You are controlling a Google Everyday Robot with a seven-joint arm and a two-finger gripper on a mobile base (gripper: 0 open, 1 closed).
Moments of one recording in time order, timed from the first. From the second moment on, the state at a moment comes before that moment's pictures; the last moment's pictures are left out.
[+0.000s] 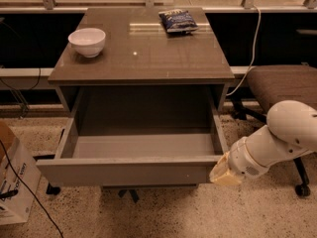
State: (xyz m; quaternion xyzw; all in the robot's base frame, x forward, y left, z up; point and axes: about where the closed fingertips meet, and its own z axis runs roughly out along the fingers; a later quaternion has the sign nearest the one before) arm 0.429 -0.180 0.667 -0.59 0.77 0.18 0.17
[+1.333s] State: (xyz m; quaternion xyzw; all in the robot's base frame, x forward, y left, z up) arm 0.502 -0.133 0.651 -0.62 0.75 0.12 0.20
